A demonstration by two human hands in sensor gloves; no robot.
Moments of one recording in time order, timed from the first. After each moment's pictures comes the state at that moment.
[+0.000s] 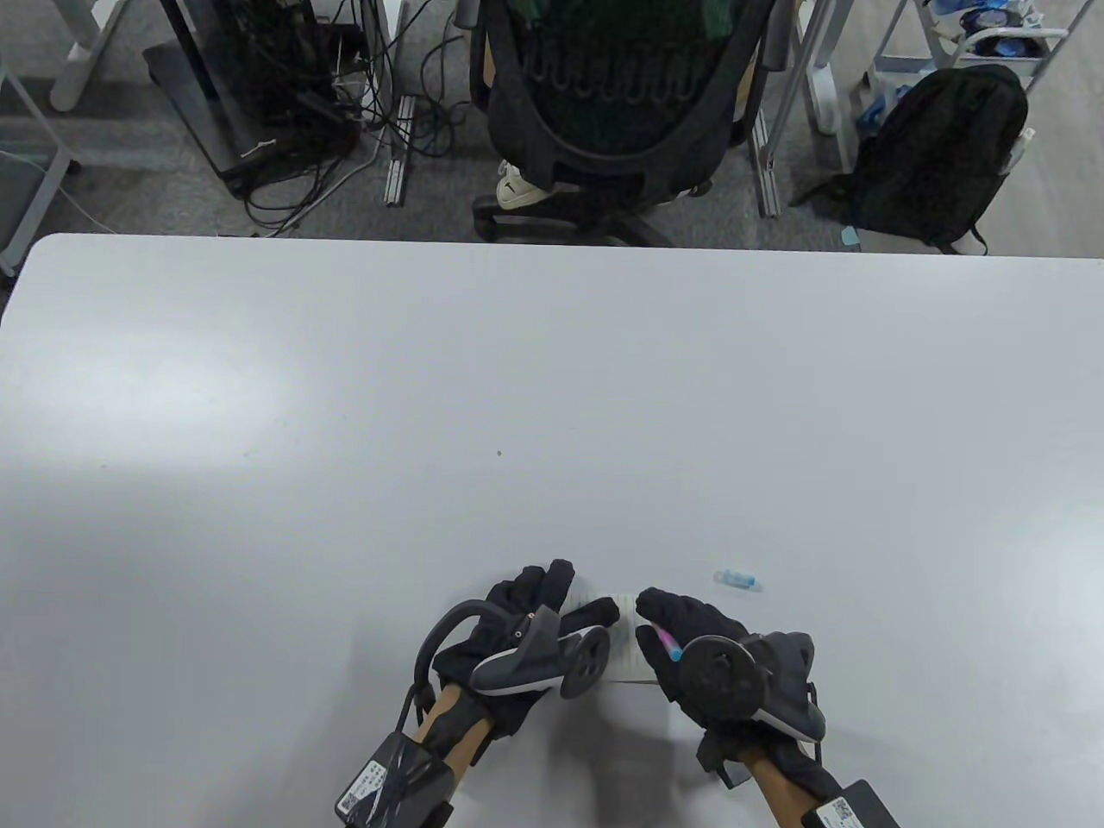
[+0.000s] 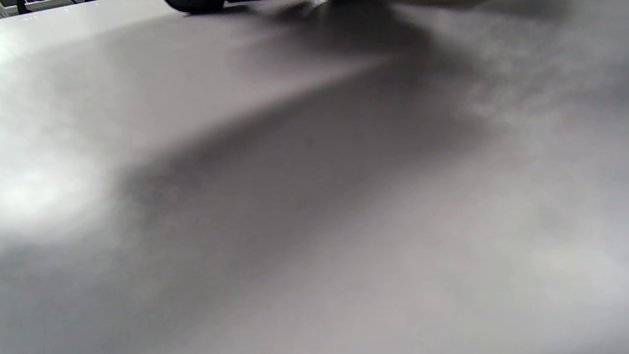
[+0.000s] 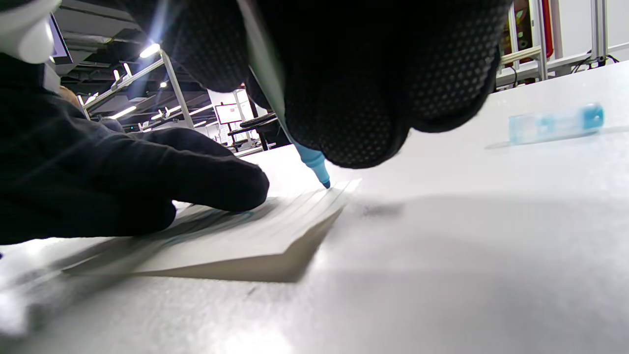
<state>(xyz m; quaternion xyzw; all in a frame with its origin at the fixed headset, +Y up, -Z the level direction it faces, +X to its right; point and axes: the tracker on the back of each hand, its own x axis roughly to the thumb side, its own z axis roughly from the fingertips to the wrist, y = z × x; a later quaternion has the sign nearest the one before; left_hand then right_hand) -0.043 -0.750 -0.155 -0.18 -0.26 -0.11 0.94 0.141 -0.715 -0.136 0.18 0.00 0.97 0.16</state>
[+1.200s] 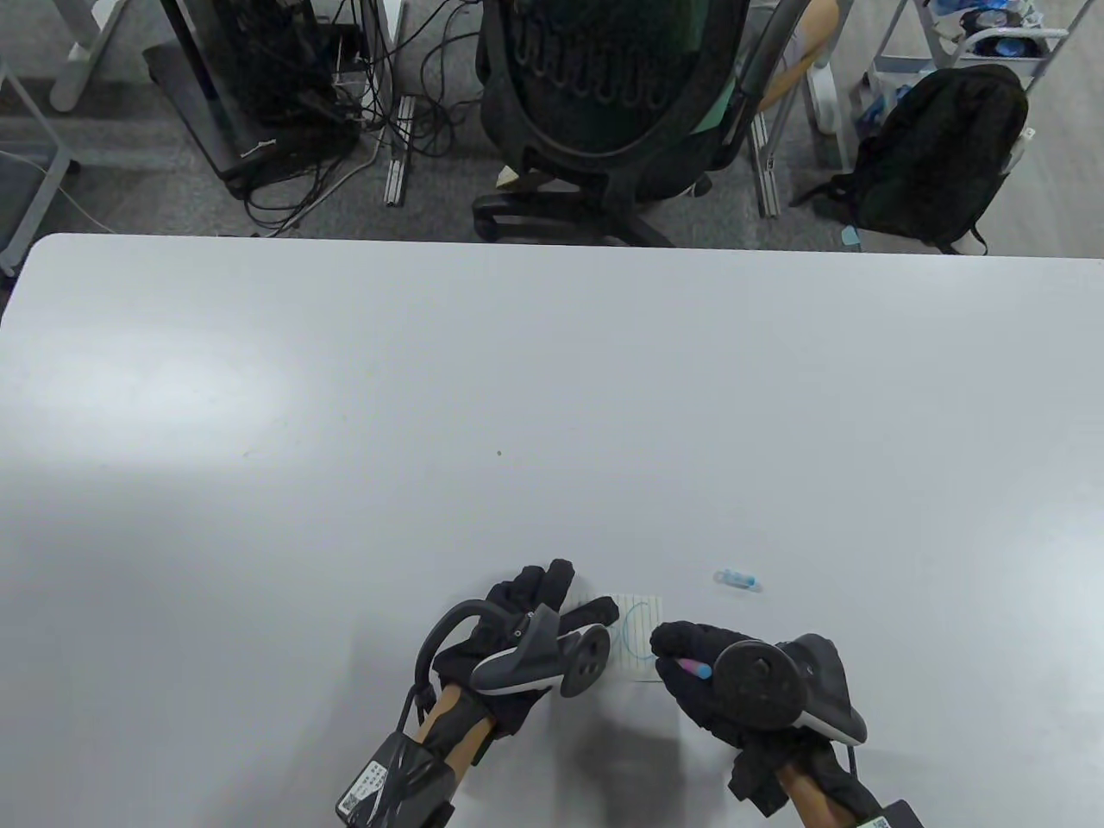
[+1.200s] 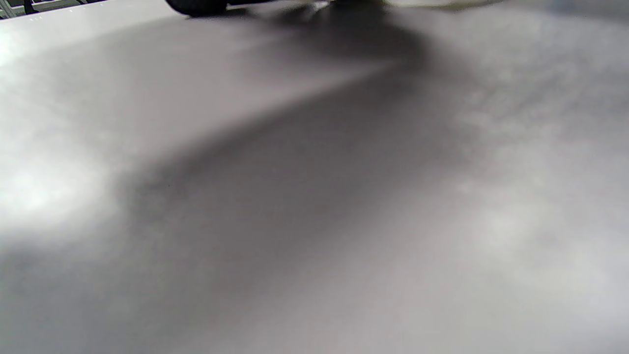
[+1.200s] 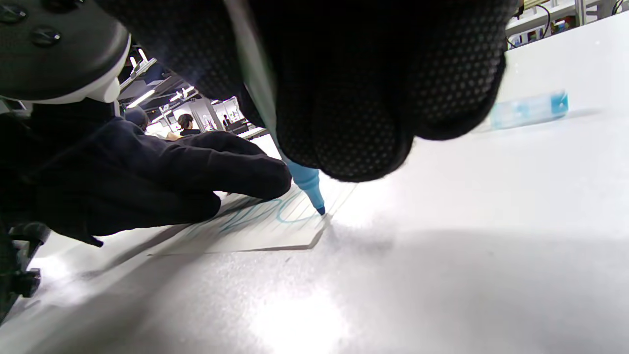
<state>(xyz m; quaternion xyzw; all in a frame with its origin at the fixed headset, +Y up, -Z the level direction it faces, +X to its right) -0.044 -0.751 -0.155 -0.18 -0.25 -0.10 0.94 0.161 -0.704 -0.125 0.22 0.06 0.95 0.19</state>
